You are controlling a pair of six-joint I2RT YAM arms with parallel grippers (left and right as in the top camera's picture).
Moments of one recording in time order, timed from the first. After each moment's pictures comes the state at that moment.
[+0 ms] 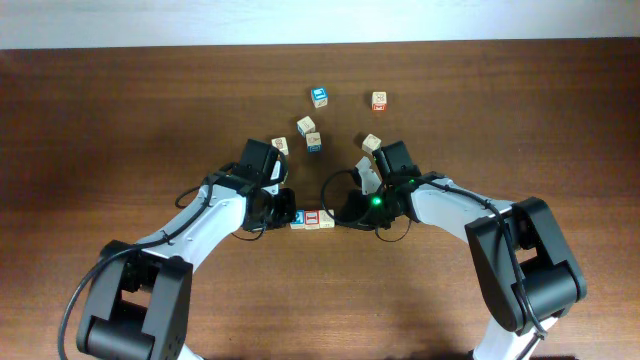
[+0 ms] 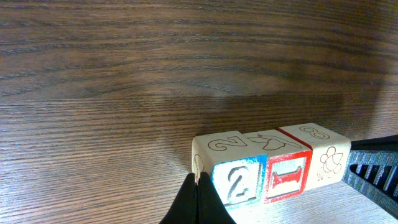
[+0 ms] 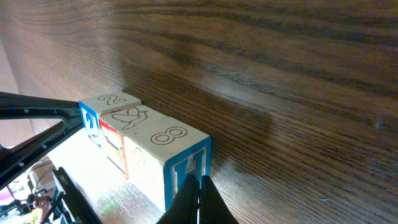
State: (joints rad) left arm -0.34 1.74 1.00 -0.57 0.24 -0.44; right arm 0.37 1.91 0.99 -0.30 -0.69 0.44
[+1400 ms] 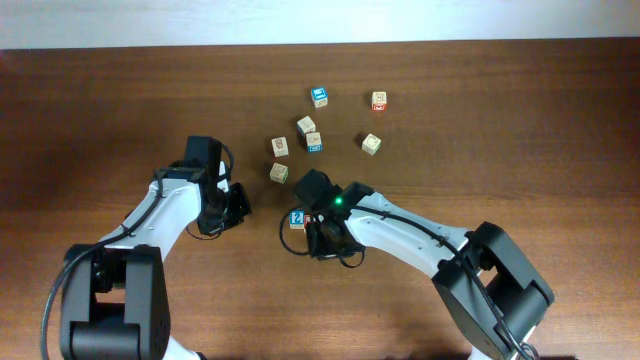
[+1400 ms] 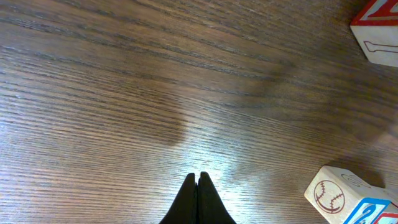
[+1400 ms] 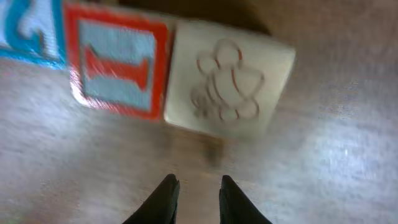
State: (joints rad) left arm -0.08 1.74 1.00 -0.68 0.20 -0.44; right arm 0.76 1.91 1.21 -0.75 -0.12 0.63
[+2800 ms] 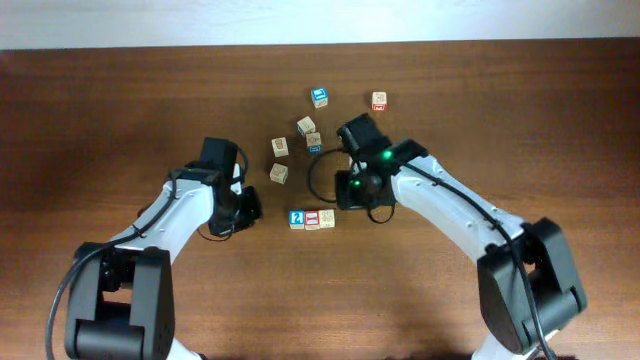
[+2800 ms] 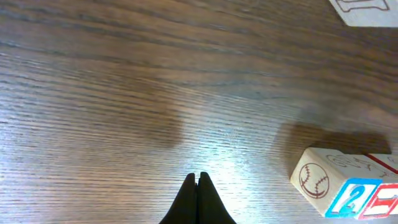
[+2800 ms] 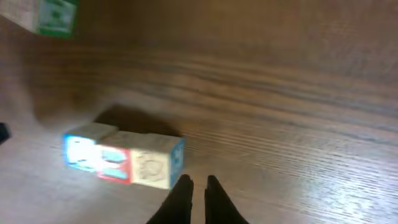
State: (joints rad) left arm -0.15 1.74 1.00 -0.69 0.20 -0.43; right arm 0.51 1.85 1.32 -0.77 -0.16 0.46
